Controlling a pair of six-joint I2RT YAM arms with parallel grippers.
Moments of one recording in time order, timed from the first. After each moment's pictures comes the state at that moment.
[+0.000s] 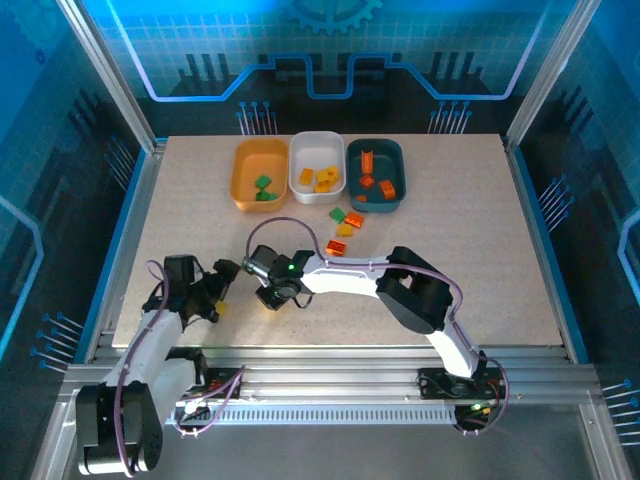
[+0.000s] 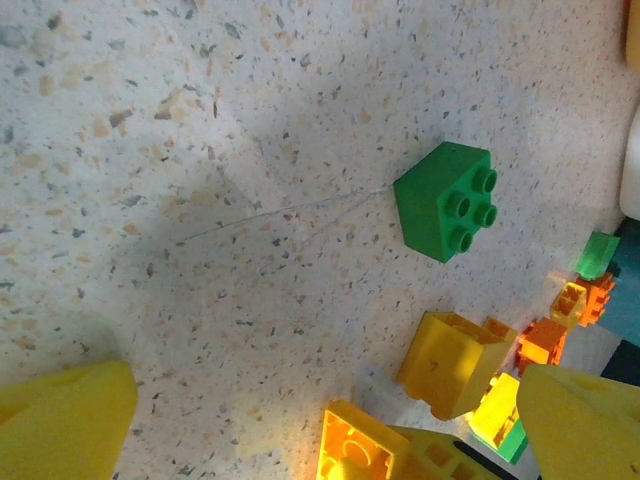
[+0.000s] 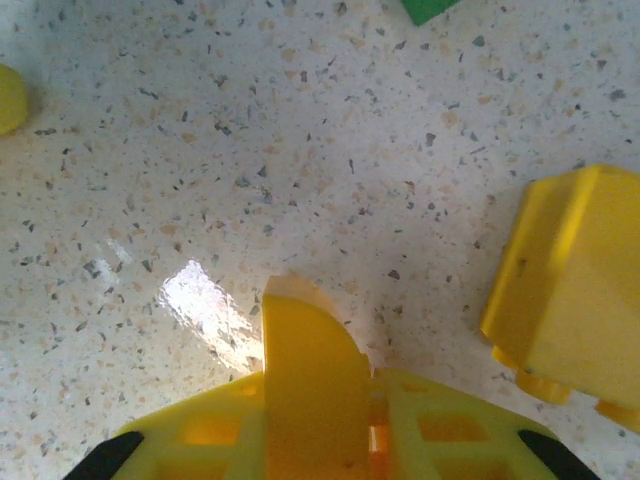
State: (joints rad) left arm 0.12 0.90 0.32 -0.39 0.40 -1.06; right arm 1.10 2.13 1.55 -0.54 0.01 0.32
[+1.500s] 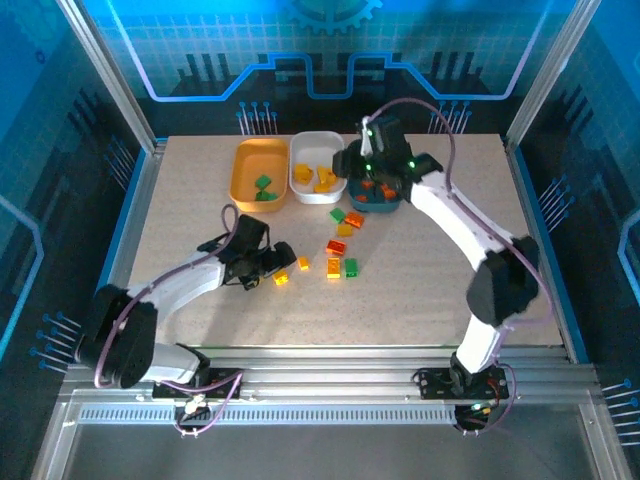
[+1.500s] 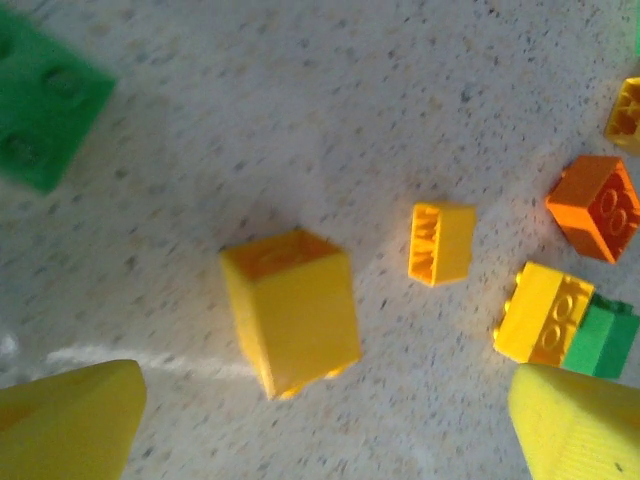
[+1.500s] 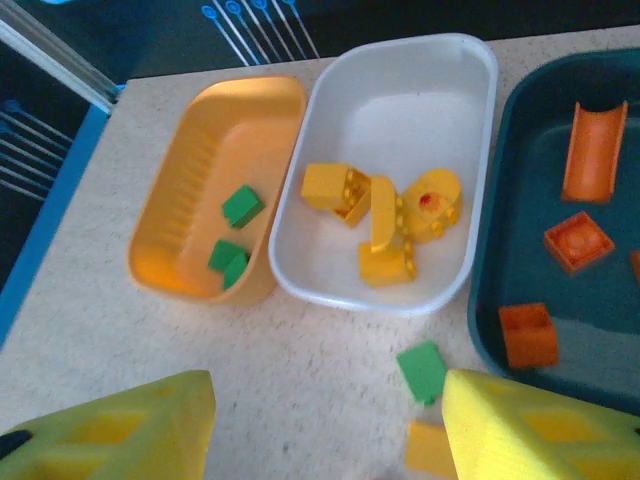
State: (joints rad) left arm -0.42 1.43 0.79 -0.44 0.12 -0.93; right arm 0.47 1.70 1.56 -0.52 -0.09 0.44
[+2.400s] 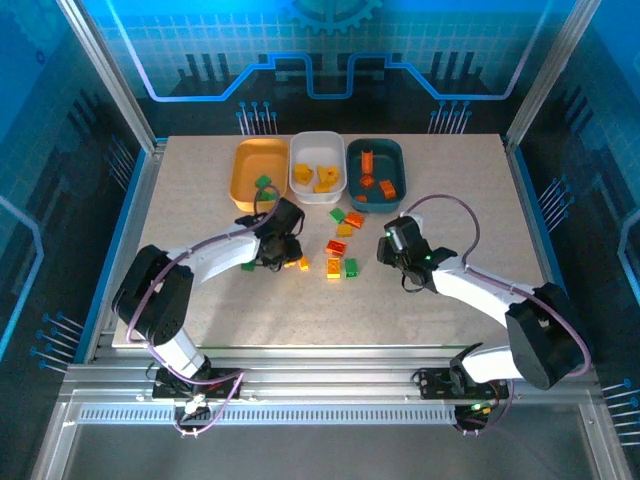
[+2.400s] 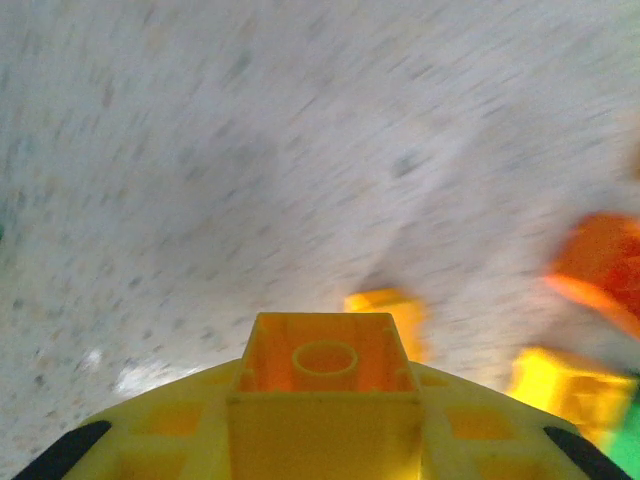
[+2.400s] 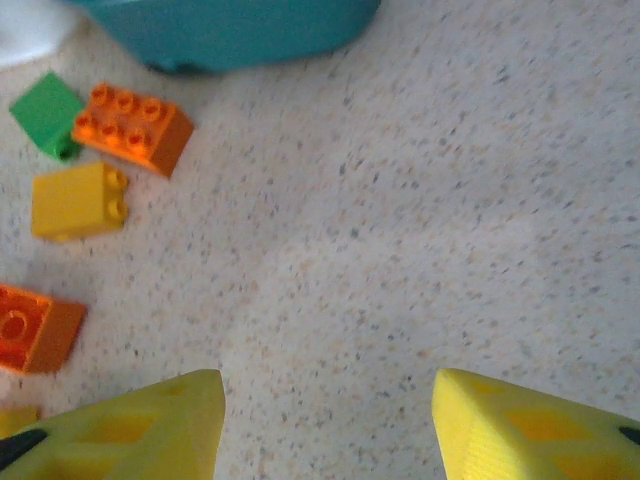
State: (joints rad) left arm -0.53 1.66 1.12 -0.62 -0.07 -0.88; right arm 0.53 1.35 0.71 -0.23 0.34 0.61
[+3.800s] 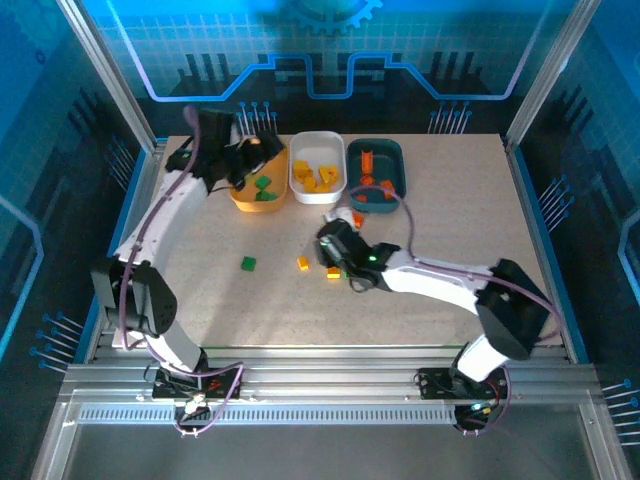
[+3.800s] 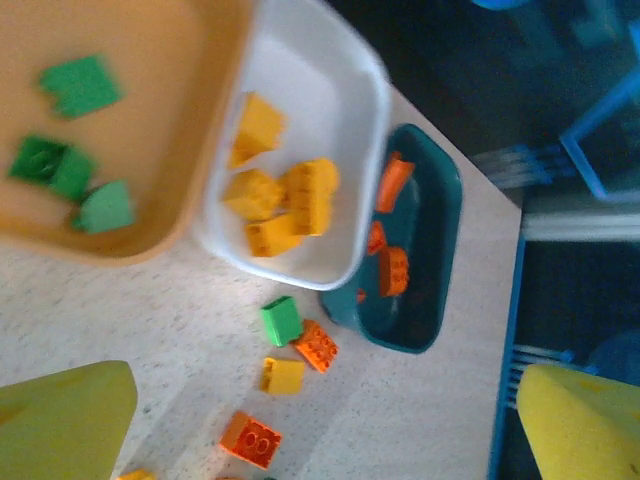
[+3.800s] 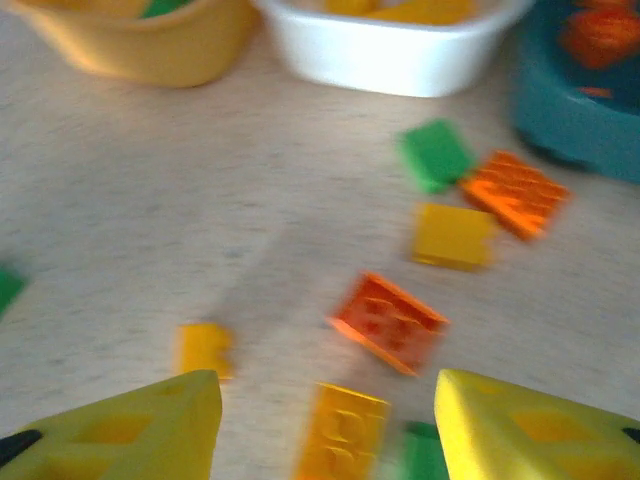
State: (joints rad) left arm -0.11 1.64 1.52 -0.63 0.33 -0.90; right arm 0.92 1.65 1.09 -0.26 0.42 0.49
